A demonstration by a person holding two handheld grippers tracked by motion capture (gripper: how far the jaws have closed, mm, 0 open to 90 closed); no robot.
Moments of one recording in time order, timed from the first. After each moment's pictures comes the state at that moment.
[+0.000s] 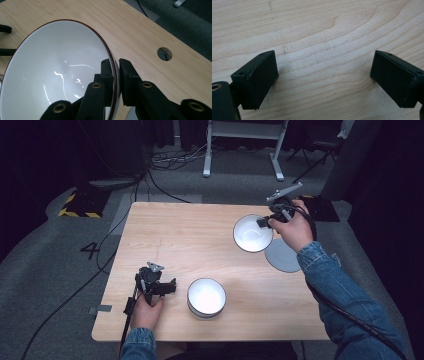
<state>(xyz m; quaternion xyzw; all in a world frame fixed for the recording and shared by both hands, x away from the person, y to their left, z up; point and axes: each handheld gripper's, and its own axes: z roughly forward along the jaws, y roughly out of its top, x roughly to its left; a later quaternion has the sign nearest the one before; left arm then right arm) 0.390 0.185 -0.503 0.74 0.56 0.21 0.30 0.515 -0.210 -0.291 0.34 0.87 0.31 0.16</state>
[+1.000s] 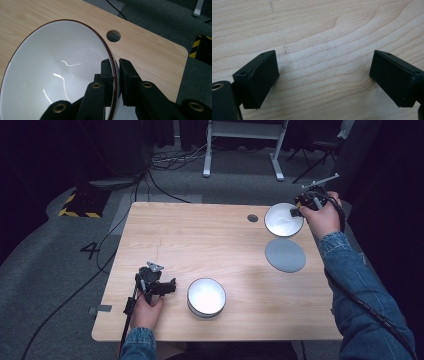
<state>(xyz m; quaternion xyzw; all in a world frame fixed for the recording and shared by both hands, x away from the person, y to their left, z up) 0.389 0.185 -0.503 0.74 0.57 0.20 0.30 0.548 -0.301 -0.282 0.45 0.82 0.28 0.20</state>
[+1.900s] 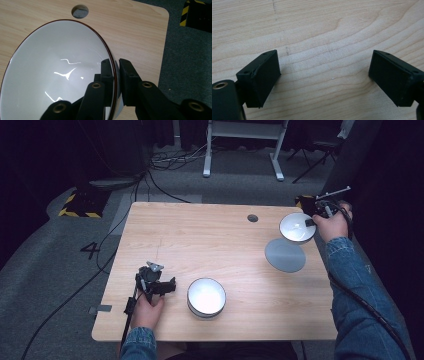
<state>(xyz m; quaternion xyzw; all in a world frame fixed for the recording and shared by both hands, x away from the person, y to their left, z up) 0.391 0.184 -0.503 0.74 0.57 0.21 0.30 0.562 -0.358 -0.331 0.54 0.78 0.24 0.18</state>
